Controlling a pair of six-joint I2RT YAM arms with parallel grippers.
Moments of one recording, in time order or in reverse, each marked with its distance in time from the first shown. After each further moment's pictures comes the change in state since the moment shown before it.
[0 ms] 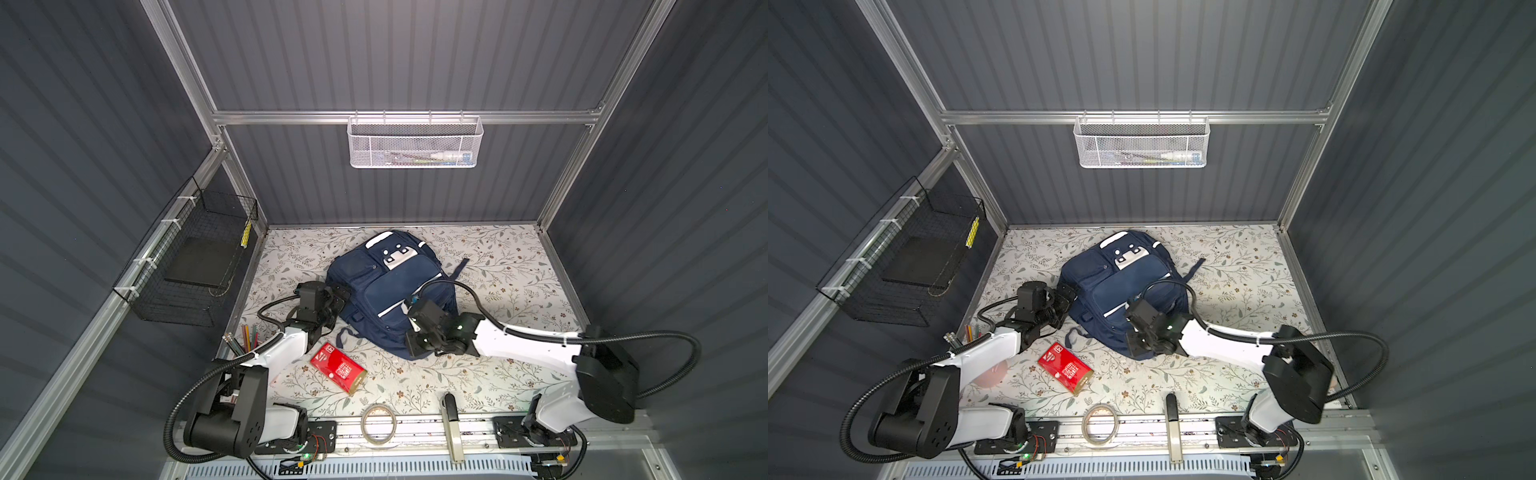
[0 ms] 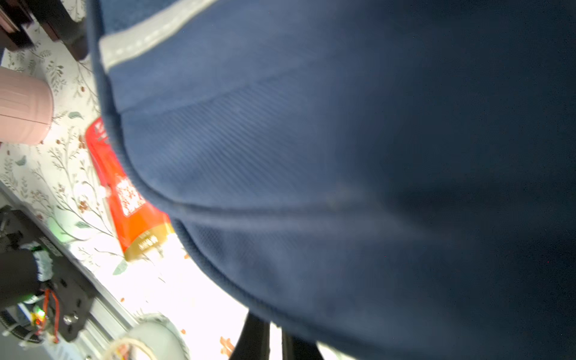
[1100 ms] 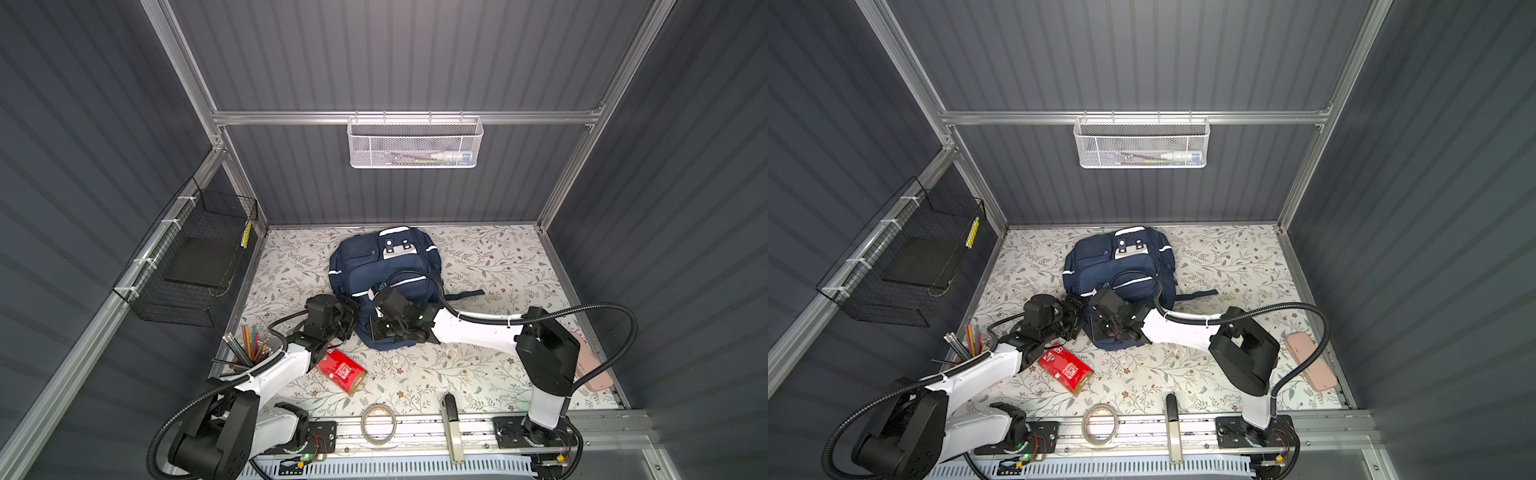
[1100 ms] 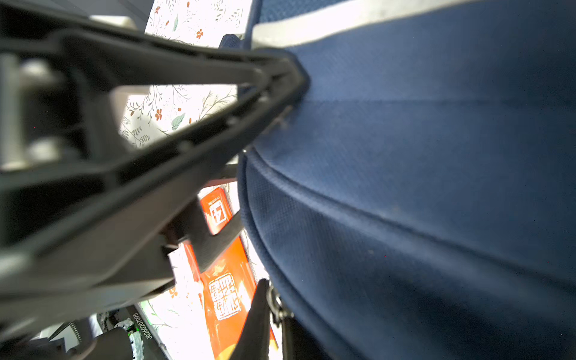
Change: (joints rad) left arm -0.163 -0.121 -0.146 0.069 0.037 -0.257; right arm 0.037 0.225 0.221 0.171 -0.033 0.120
